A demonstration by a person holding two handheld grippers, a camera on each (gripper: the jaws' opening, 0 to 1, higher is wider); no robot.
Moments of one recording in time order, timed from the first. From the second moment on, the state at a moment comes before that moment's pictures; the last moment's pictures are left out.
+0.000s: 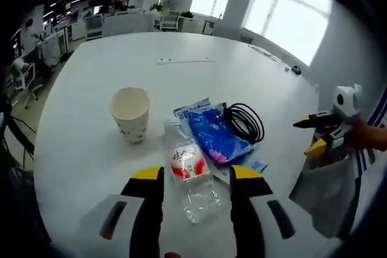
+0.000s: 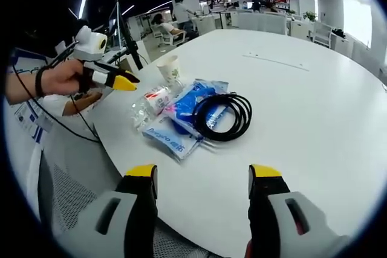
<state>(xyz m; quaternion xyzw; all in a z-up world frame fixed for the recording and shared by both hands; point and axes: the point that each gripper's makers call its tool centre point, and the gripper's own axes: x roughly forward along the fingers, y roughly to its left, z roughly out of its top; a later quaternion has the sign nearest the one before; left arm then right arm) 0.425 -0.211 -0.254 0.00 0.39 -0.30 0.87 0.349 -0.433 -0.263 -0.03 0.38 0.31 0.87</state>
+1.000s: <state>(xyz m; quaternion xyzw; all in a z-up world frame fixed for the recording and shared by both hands) 0.448 -0.225 -0.283 -0.05 0.46 -0.23 0.86 0.353 -0.438 -0.266 -0.02 0.38 0.30 0.88</state>
